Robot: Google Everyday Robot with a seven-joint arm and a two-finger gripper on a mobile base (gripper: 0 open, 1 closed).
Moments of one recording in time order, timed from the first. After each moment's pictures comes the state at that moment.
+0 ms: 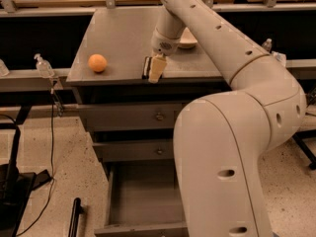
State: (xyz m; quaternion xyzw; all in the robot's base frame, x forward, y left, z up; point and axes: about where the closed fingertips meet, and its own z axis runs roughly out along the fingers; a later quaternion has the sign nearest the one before) arm 0.754 -0.011 0.810 -0.67 0.72 0.05 0.15
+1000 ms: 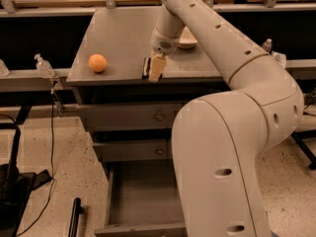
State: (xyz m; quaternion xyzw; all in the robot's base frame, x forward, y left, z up) arm 0.755 -0.009 0.813 -0.67 0.72 0.05 0.15
